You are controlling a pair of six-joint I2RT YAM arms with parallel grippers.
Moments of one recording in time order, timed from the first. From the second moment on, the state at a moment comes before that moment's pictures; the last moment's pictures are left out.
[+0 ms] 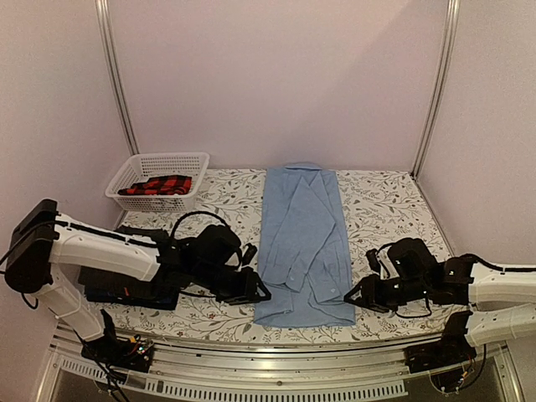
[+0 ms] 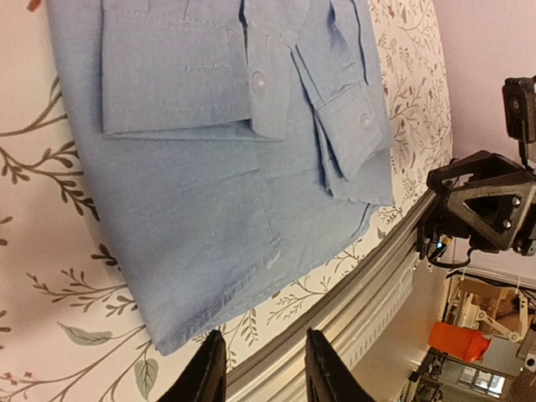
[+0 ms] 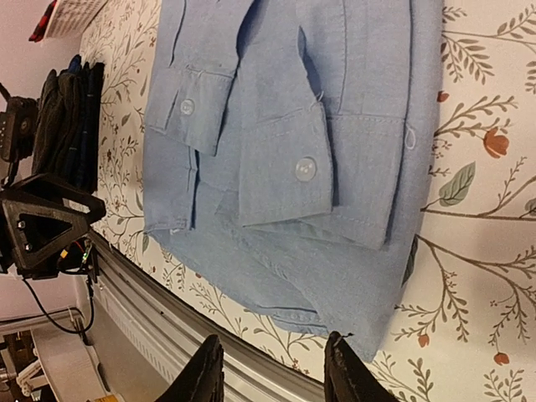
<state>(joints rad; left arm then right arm) -1.05 1.55 0.78 -0.06 0.25 -1.00 0.91 0.94 0.41 -0.27 -0.17 1.00</state>
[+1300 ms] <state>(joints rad) -0.85 1.84 0.92 -0.02 0.35 -0.92 0.67 1.23 0.32 0.04 -0.33 0.89</state>
